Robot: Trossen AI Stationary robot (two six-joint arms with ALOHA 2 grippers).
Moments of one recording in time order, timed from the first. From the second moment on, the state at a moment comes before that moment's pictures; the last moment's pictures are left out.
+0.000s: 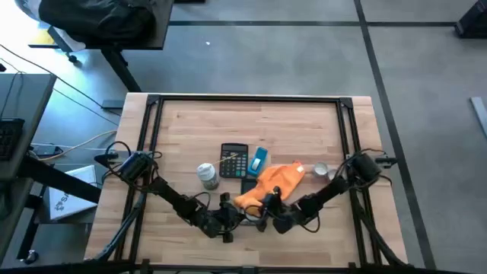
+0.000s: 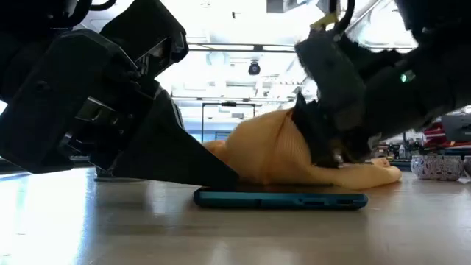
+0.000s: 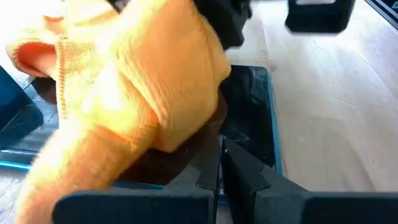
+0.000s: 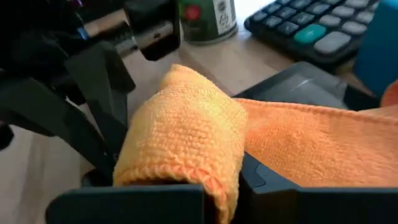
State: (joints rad) left arm -0.61 2.10 0.89 0.58 -0.64 -0.39; right arm 0.55 2.10 0.90 0.56 0.76 0.76
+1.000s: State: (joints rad) left arm -0.62 2.10 0.89 0.58 -0.64 -0.38; right arm 0.38 2.10 0.90 0.61 0.44 0.45
